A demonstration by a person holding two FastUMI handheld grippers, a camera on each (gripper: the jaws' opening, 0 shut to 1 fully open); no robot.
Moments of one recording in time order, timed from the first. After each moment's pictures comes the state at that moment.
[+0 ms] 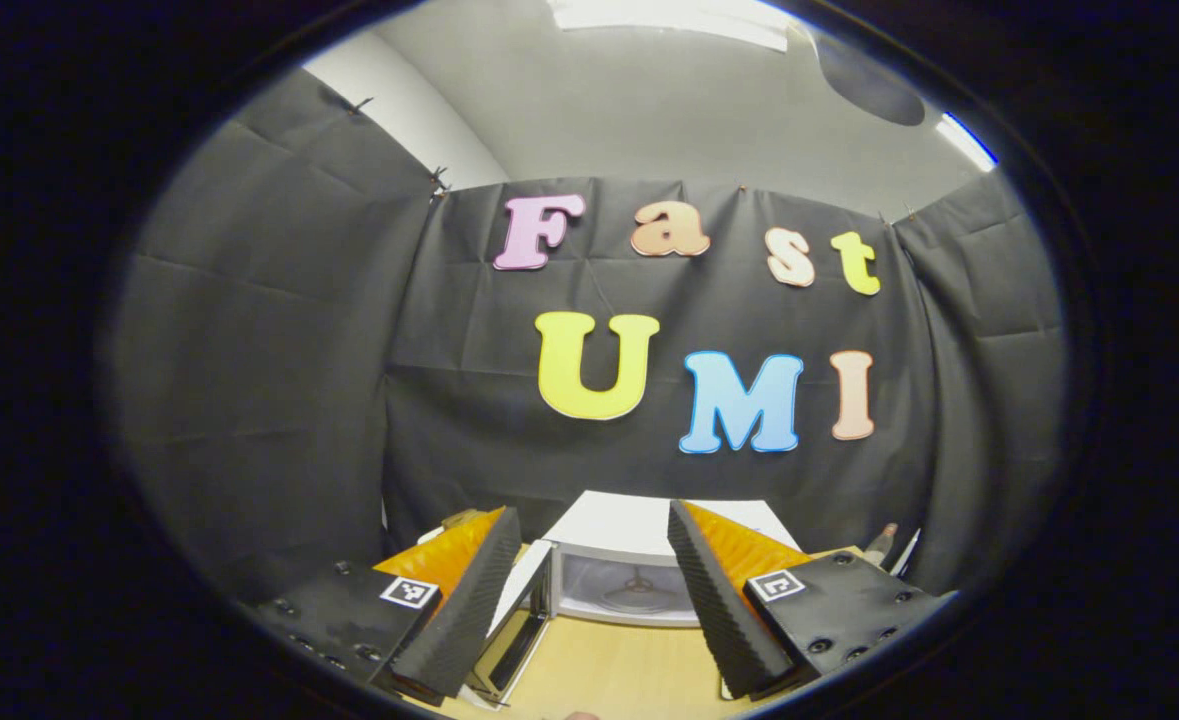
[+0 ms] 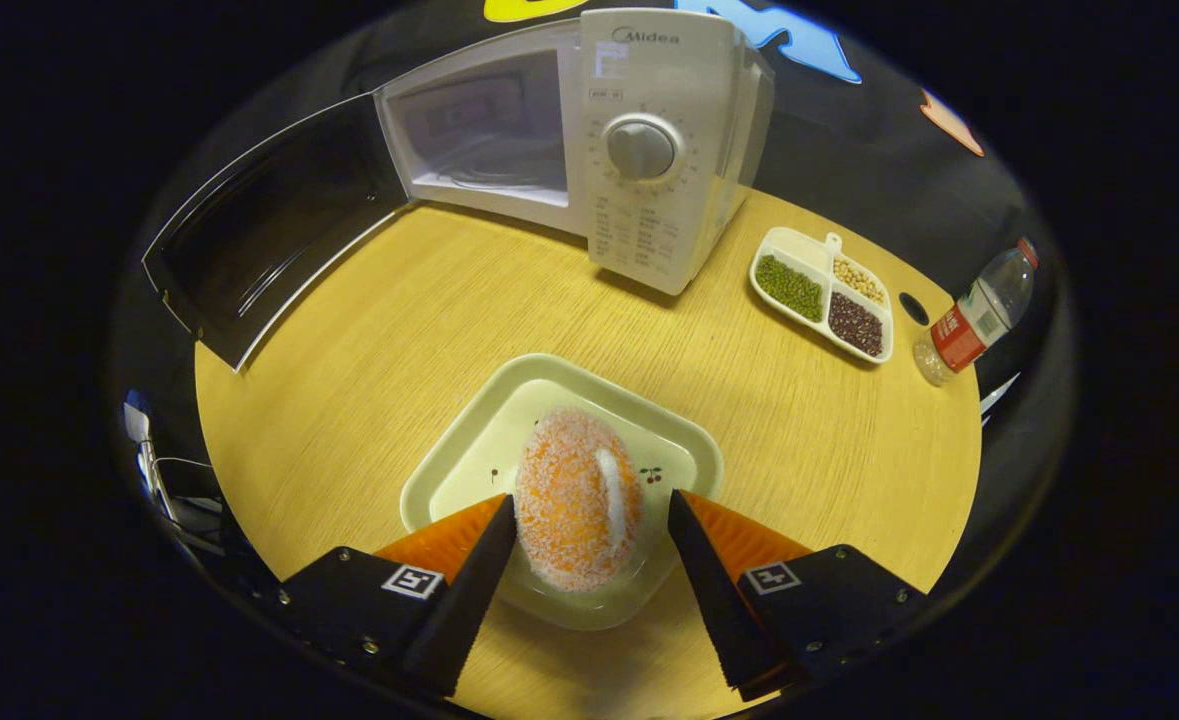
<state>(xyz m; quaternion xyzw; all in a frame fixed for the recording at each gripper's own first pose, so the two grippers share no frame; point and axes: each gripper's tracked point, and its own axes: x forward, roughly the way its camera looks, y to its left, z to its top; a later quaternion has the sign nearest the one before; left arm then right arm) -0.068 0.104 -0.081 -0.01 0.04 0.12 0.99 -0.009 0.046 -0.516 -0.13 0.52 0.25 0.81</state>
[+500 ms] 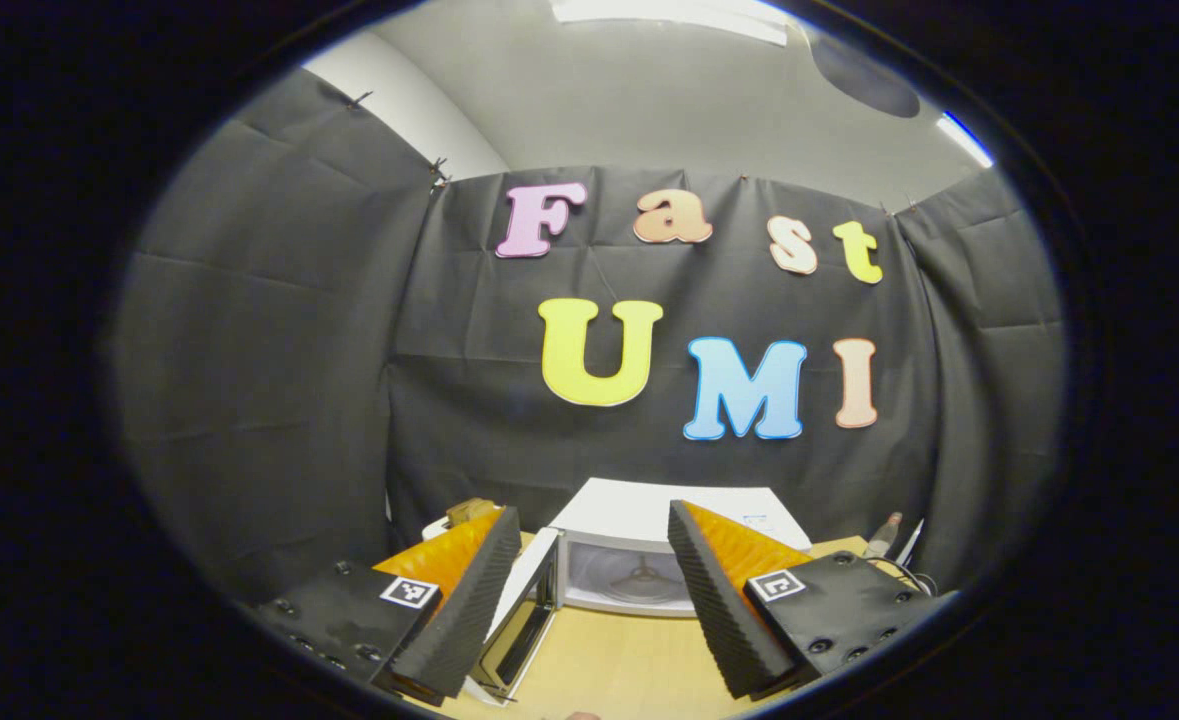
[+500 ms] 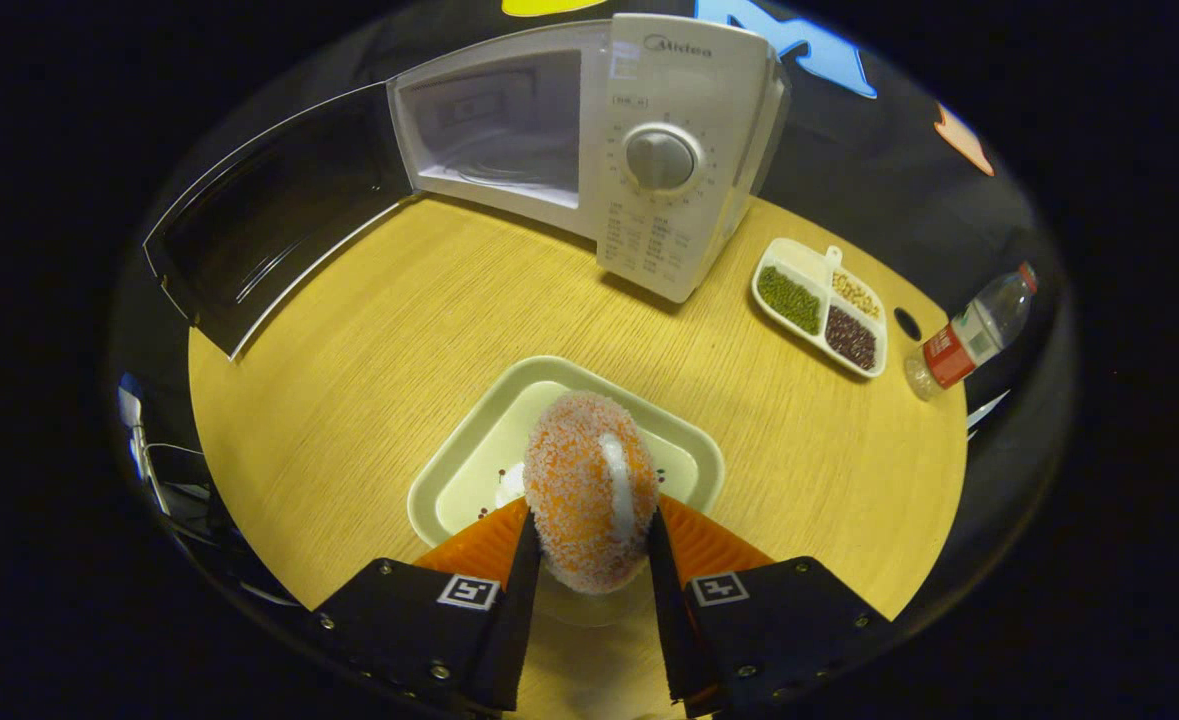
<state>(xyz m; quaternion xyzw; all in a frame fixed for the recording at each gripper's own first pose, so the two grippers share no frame) -0.069 0.113 -0.097 -0.01 0.05 0.12 0.99 0.004 0.046 -0.481 -0.20 0.47 0.23 0.83</state>
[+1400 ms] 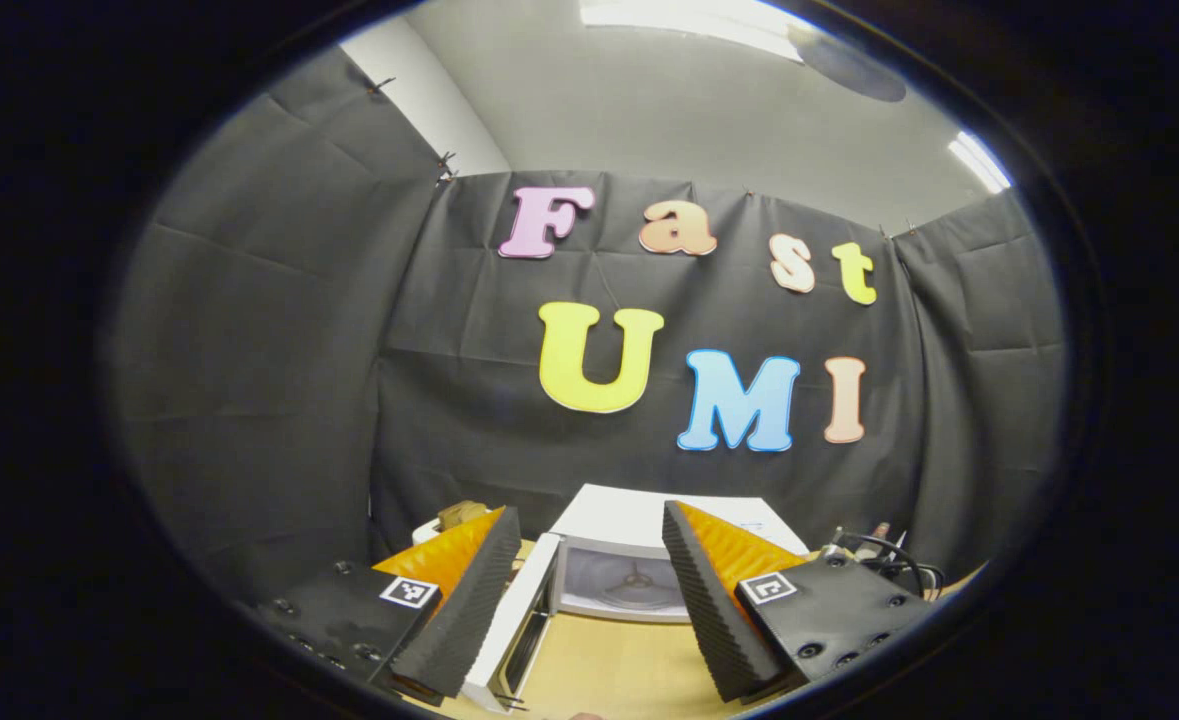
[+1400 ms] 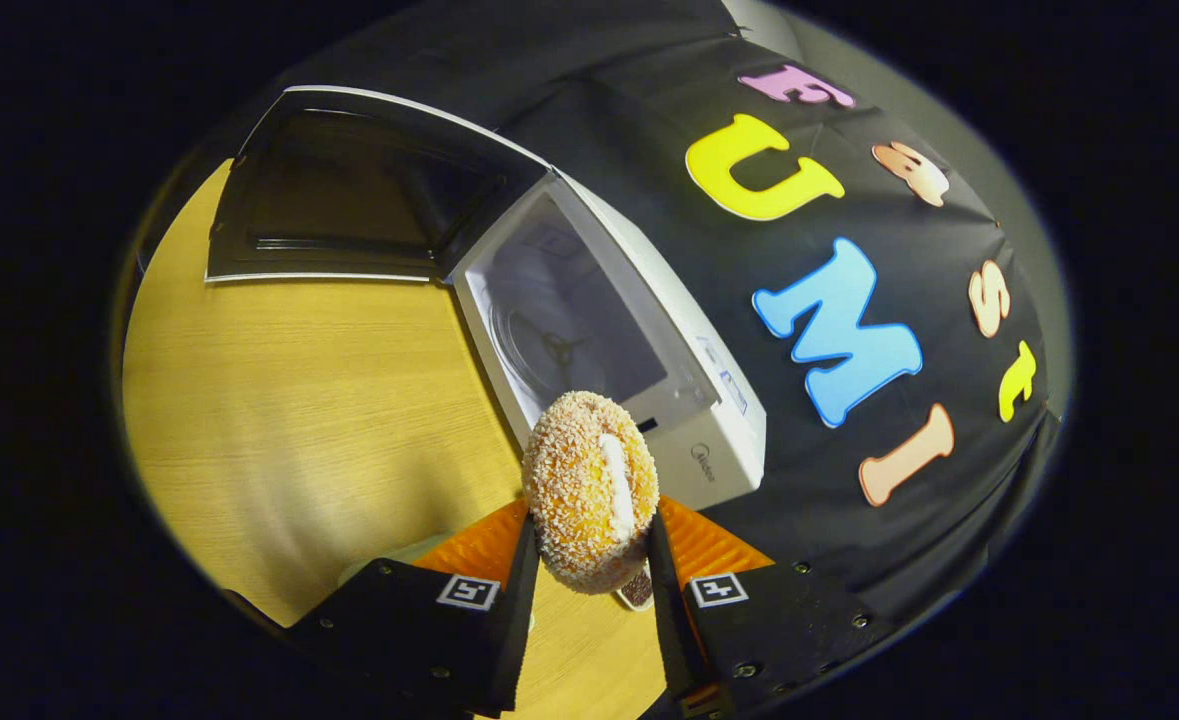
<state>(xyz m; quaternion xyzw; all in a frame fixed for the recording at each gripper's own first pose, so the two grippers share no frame) -0.078 0.151 -0.100 -0.03 0.04 0.09 0.99 0.062 0.151 -0.331 -0.50 0.14 0.23 0.83</state>
